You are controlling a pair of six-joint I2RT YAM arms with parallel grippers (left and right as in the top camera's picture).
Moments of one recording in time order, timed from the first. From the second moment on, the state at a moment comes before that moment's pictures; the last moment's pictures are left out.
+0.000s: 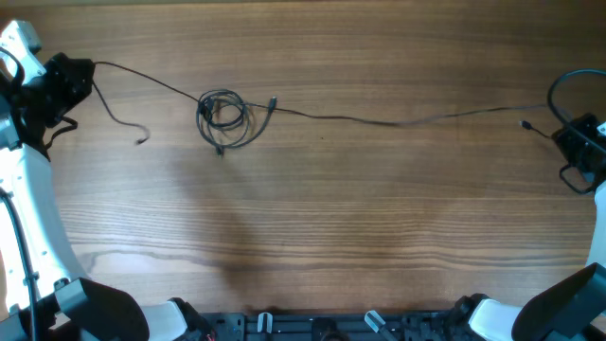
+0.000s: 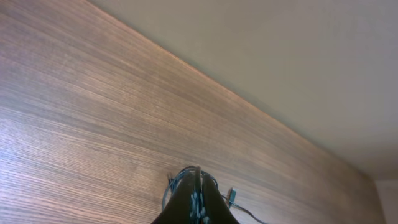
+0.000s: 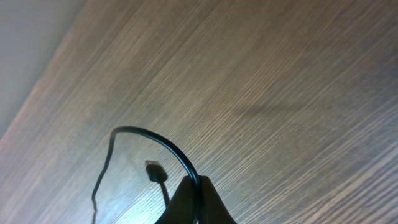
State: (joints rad) left arm 0.51 1.53 1.43 -0.60 0.60 -0.25; right arm -0.64 1.47 1.08 -0.53 -0.26 0.35
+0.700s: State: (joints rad) left arm -0.34 1.53 1.43 -0.42 0.65 -0.26; right arm -0.17 1.47 1.08 -0.49 -0.36 0.16
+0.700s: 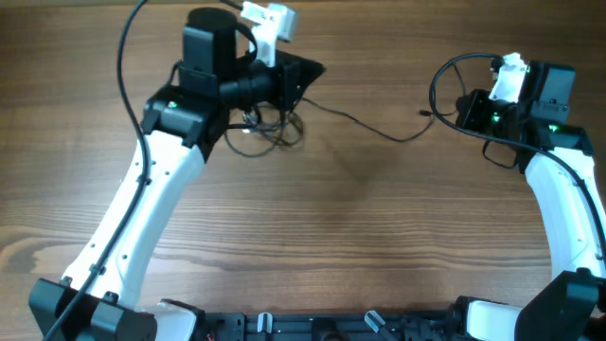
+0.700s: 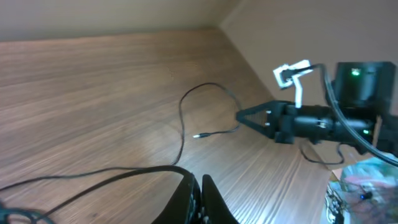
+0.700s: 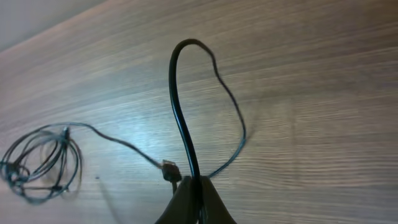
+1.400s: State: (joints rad) left arm -0.35 1.59 1.43 -0.56 0.20 -0.26; right arm -0.17 1.47 1.08 -0.52 -0.37 0.16
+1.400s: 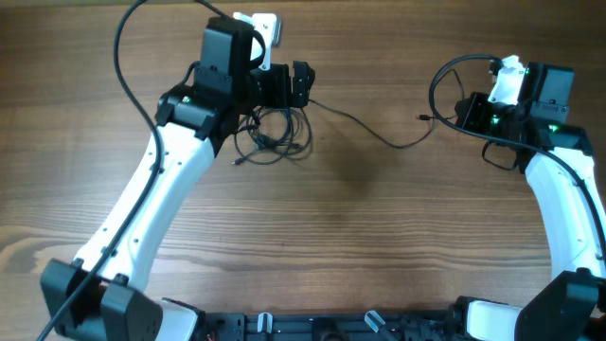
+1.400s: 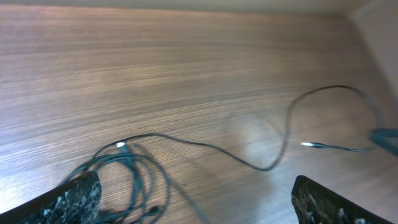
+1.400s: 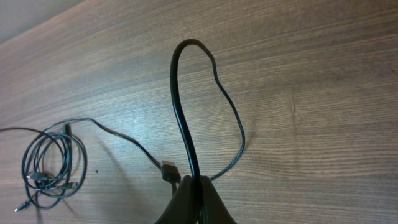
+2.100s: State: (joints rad) left arm -0.28 2.03 1.43 -0.60 -0.01 -0.26; right arm -0.17 1.47 1.08 -0.54 -0.37 0.16
